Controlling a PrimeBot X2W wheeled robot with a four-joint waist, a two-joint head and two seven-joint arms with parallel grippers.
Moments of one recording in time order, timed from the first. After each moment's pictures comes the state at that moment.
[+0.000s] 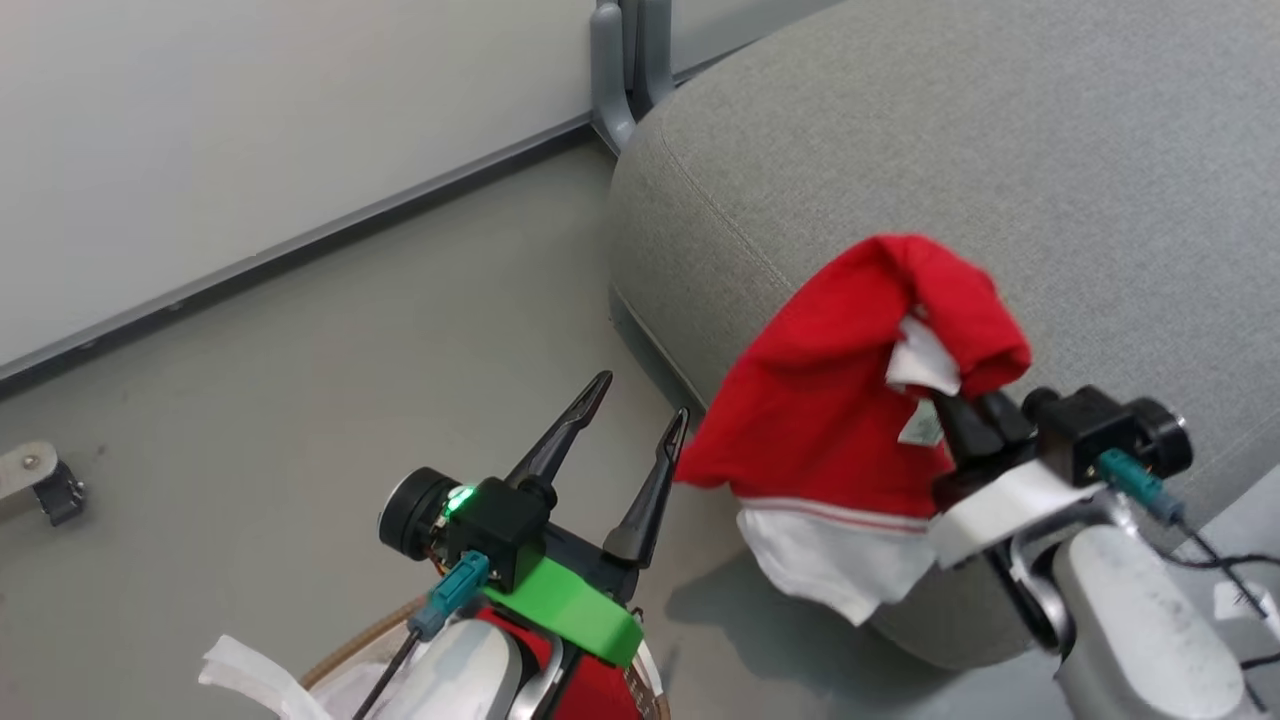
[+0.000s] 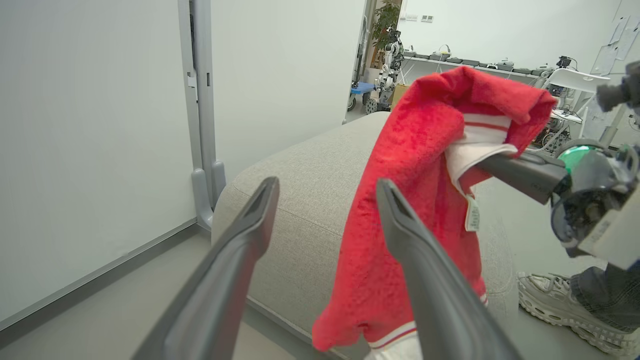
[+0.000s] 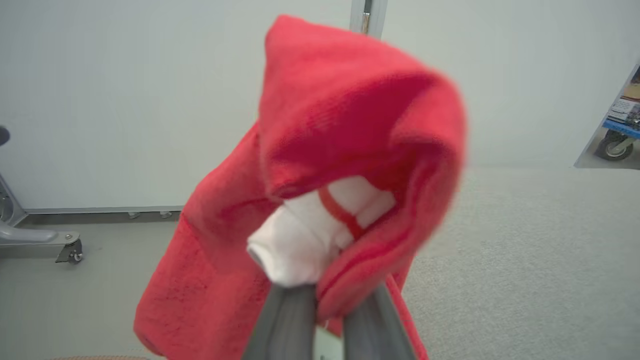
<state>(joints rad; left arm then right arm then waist) -0.26 0.07 -0.56 0.19 -0.29 -0.13 -0.26 -0.29 -0.15 0.21 0.23 0.17 0.13 -0.26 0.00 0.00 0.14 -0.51</state>
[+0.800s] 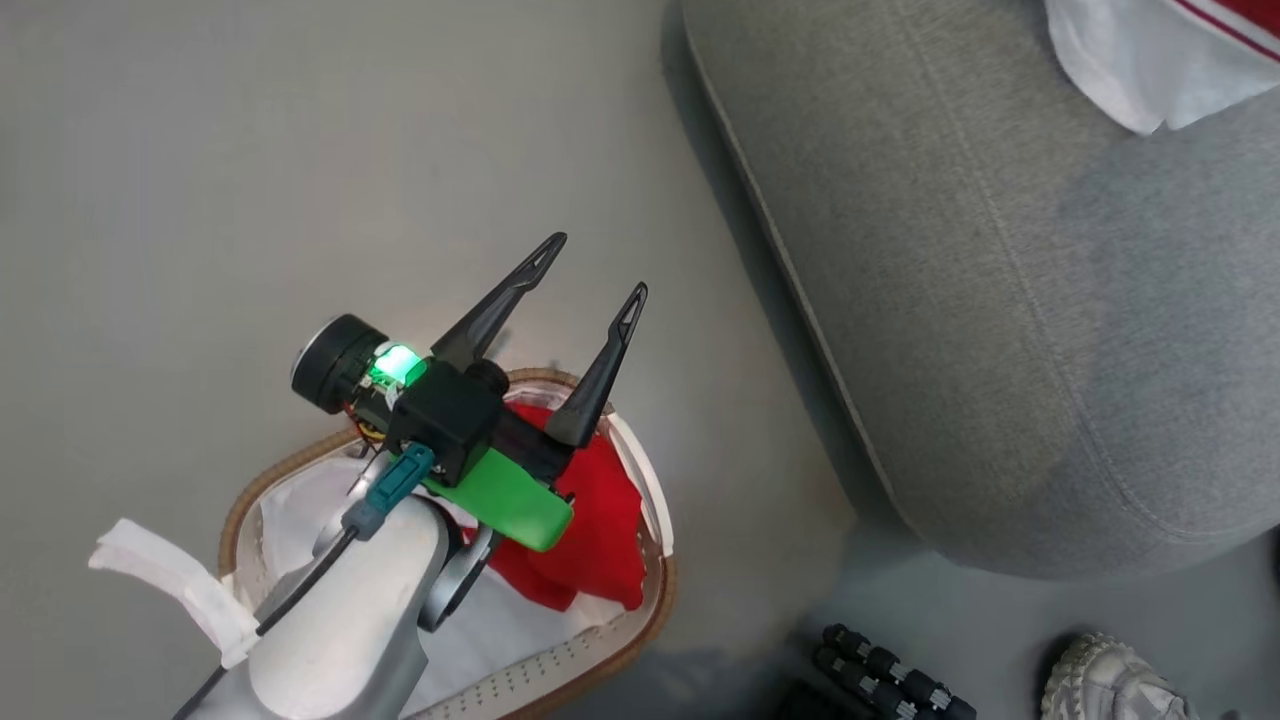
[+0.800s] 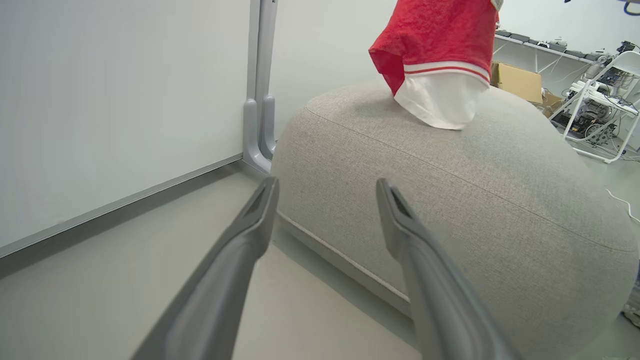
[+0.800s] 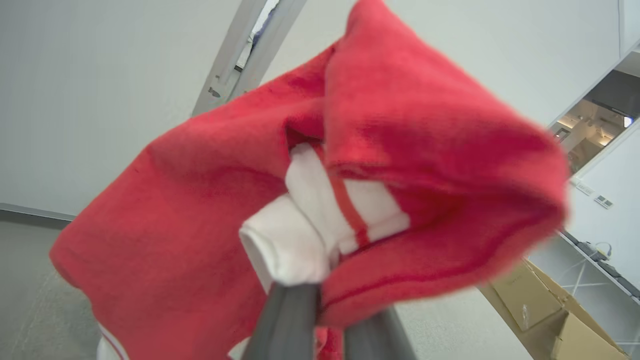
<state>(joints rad) -0.51 0.24 -0.62 0.17 -0.28 -0.13 -0.26 -0.98 -0.47 -0.12 0.55 0.00 0.13 -0.26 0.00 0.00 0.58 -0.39</state>
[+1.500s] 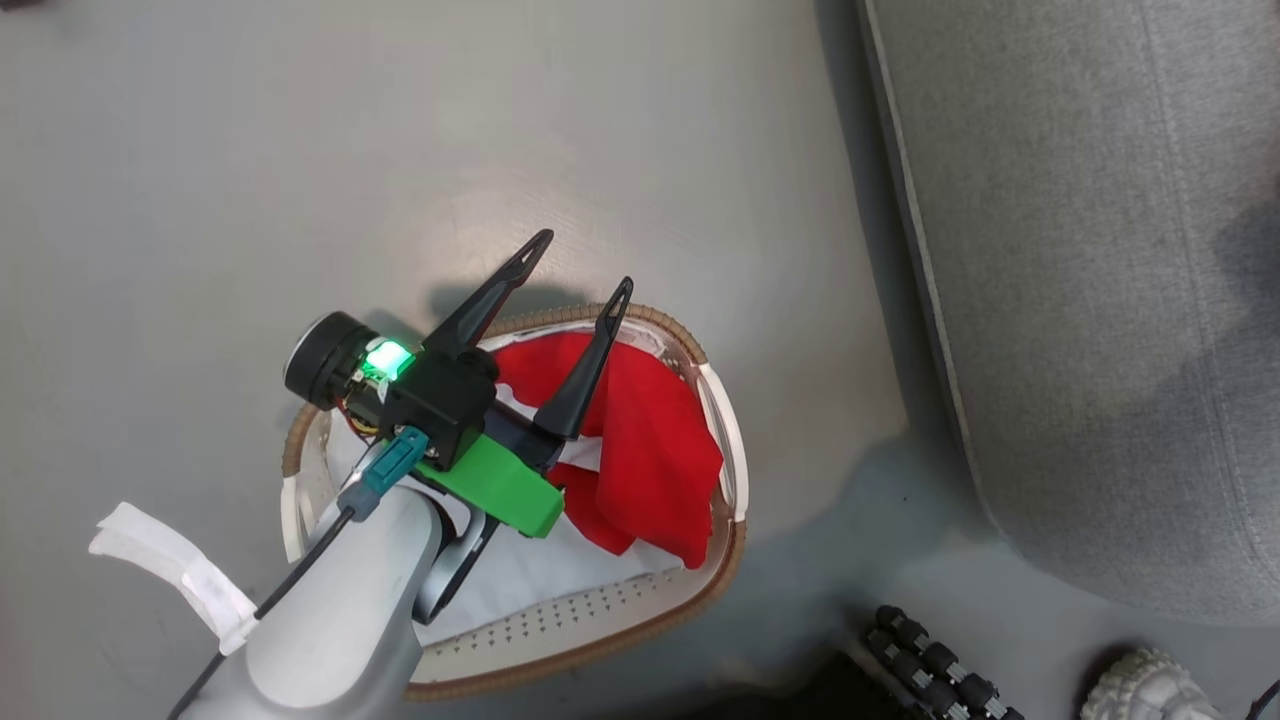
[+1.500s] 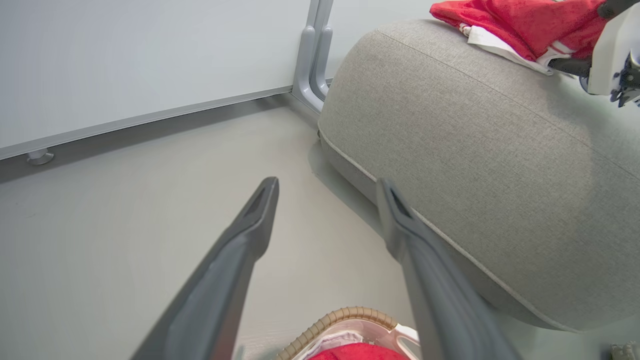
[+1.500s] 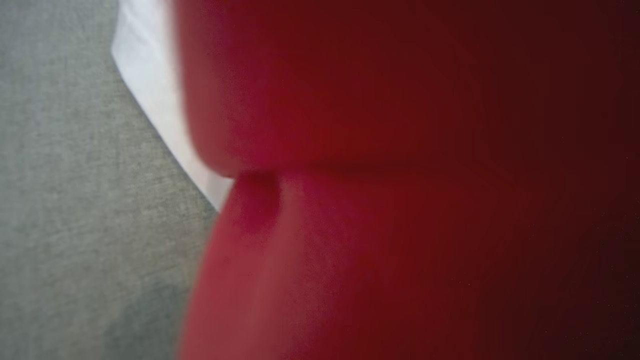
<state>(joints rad) -0.53 0.24 -0.63 0.22 -0.30 -0.13 -0.26 -0.90 -0.29 -0.62 0.90 -0.37 0.13 -0.26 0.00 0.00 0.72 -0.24</state>
